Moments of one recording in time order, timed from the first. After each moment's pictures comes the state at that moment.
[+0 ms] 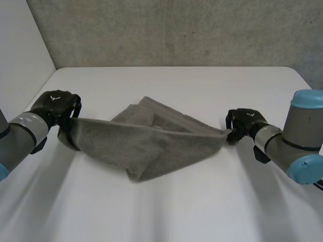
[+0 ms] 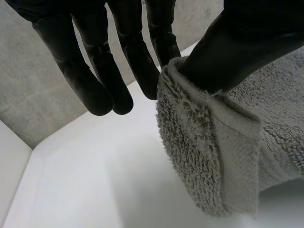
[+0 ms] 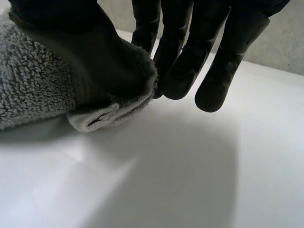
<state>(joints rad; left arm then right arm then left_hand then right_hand) 4.61 -1.90 -1.58 3.21 -1.32 3.48 1.81 -0.86 1.33 -0.08 1.33 3.09 1.46 1.52 1.54 1.52 1.49 1.34 1.31 1.33 1.34 1.17</state>
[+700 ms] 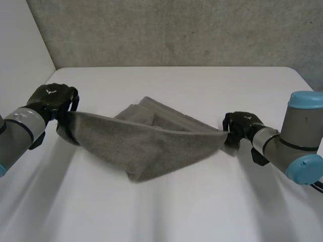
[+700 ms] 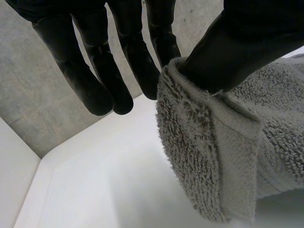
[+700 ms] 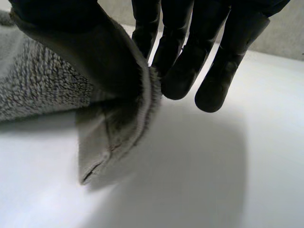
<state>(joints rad) 4.61 -1.87 -1.59 3.24 -1.32 3.44 1.81 -0.84 1.31 -0.05 1.31 3.10 1.46 1.52 1.54 1.52 1.49 1.34 1.30 1.33 1.34 1.17</state>
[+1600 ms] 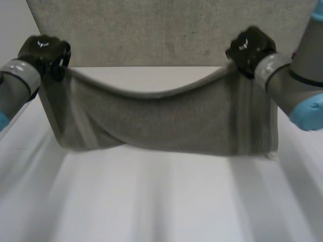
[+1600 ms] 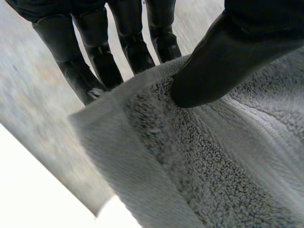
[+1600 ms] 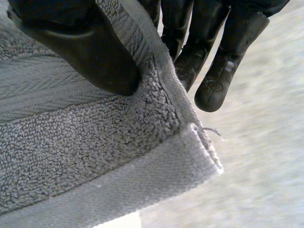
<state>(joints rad) 4.58 -2.04 -1.10 3.15 -1.37 3.50 1.96 -0.97 0.82 0.17 1.48 2.11 1.46 1.52 1.55 1.53 1.49 1.34 1.31 1.33 1.34 1.17</state>
